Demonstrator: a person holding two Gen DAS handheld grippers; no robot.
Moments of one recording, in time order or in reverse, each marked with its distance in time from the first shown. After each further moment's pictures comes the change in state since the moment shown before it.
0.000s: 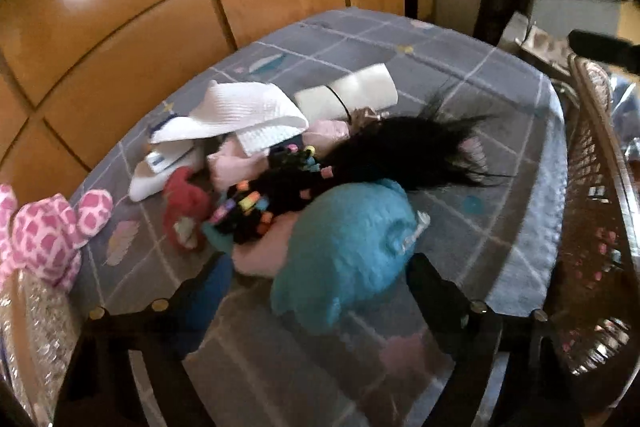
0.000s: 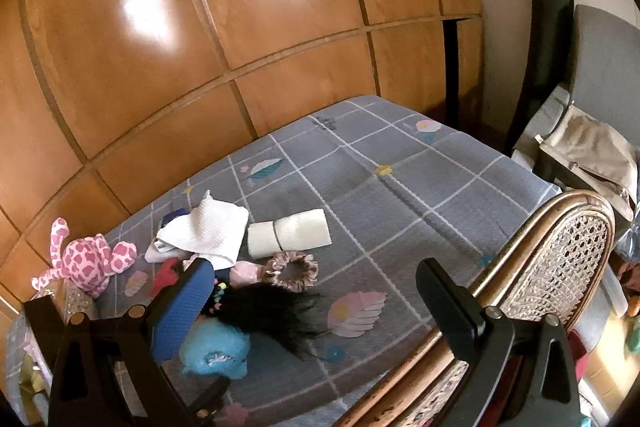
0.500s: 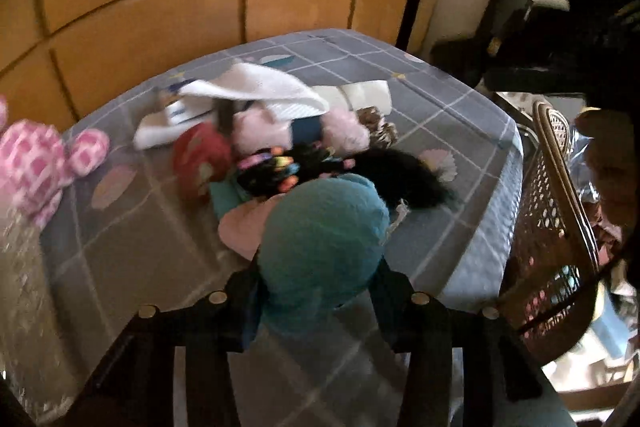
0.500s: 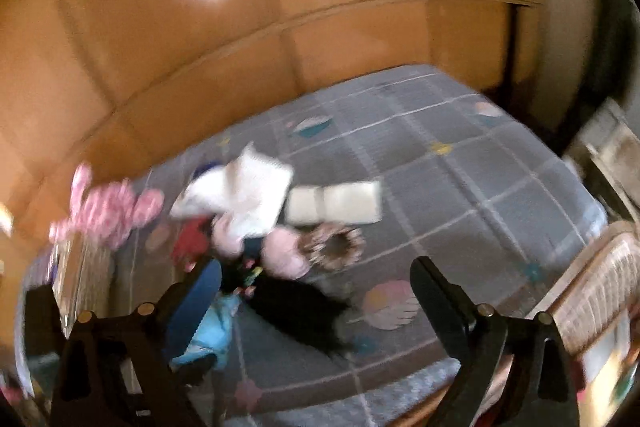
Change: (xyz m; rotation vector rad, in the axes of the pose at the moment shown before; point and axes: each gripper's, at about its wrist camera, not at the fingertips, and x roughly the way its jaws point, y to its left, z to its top) left arm -0.041 0.053 -0.054 -0.181 -0.080 -0.189; right arm 0.036 0.036 0.005 -0.197 0.198 0.155
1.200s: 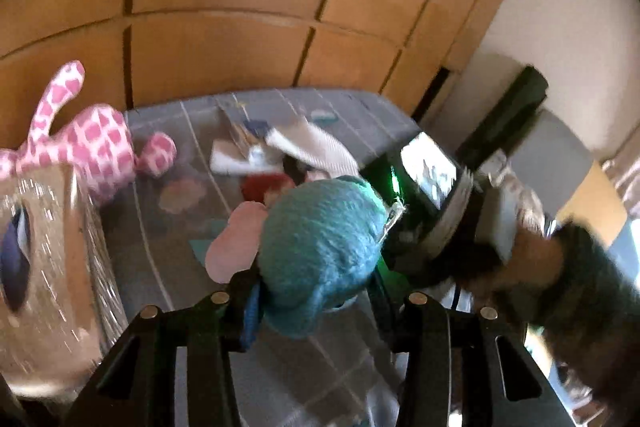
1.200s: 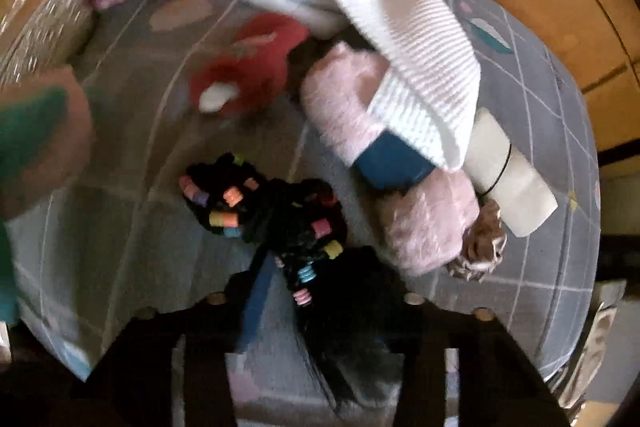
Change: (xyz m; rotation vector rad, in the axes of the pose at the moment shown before) left arm -0.083 0.078 0.027 -0.258 -0.133 -0.073; right arm 0.153 0.111 -0.028 -0.563 0.528 -0.094
